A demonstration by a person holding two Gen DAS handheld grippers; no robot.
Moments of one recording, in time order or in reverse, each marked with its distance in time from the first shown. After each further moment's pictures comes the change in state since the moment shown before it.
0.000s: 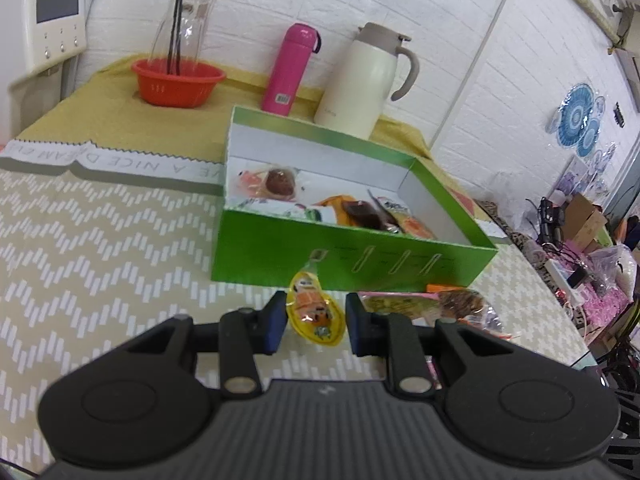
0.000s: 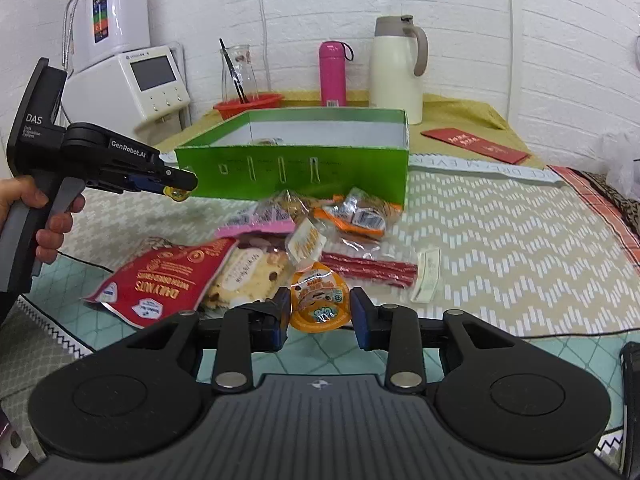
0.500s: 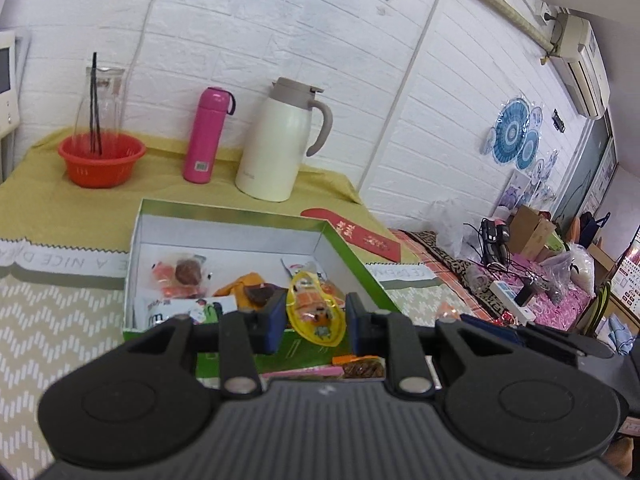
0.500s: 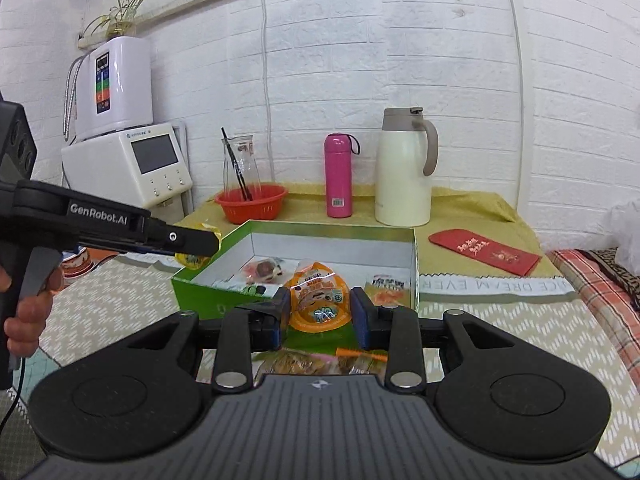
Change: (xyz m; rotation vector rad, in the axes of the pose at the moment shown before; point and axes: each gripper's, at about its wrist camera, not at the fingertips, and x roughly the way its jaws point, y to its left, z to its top) left arm -0.008 -0.061 0.052 0.108 -0.091 -0.140; right arm 0.030 -0.011 0.088 -0.004 -0.195 -0.008
